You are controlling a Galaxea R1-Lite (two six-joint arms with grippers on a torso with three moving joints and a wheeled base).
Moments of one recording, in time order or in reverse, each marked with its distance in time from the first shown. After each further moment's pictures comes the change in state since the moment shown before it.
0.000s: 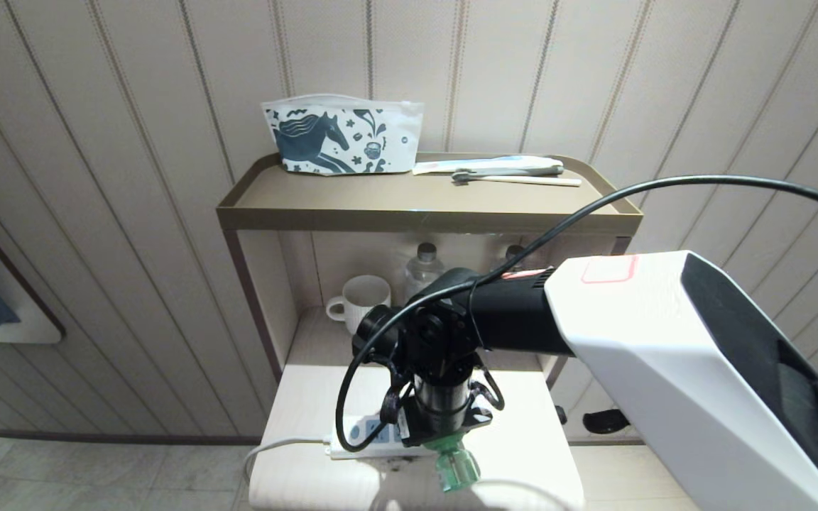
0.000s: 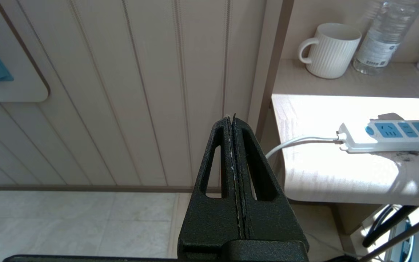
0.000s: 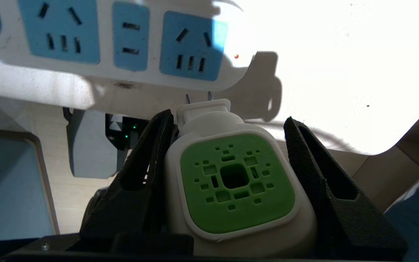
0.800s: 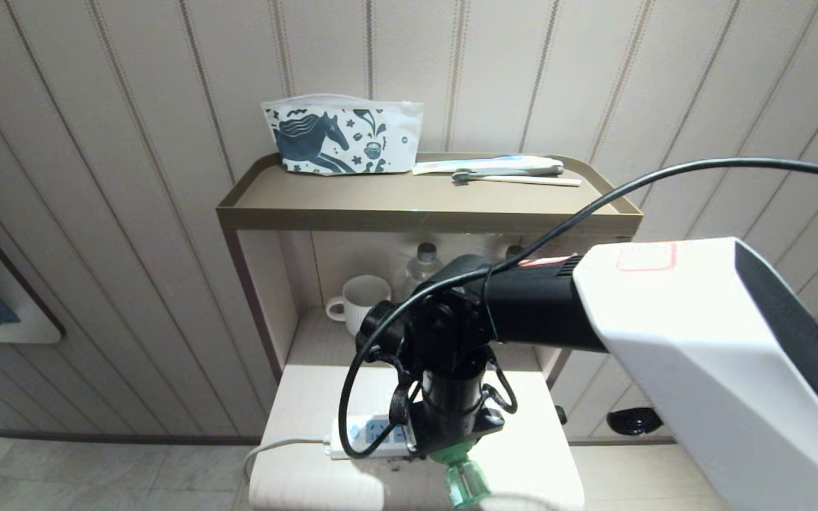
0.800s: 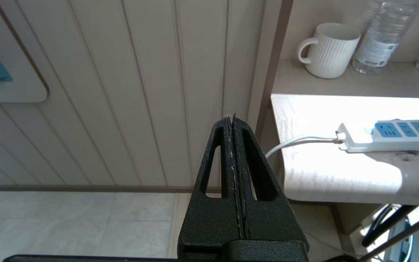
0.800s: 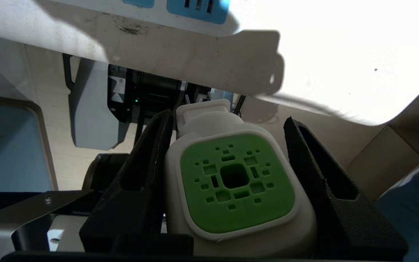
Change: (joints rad) left arm 0.000 0.000 0.001 0.000 0.000 0.000; right arm 0.014 -0.047 0.007 0.083 0.070 -0.017
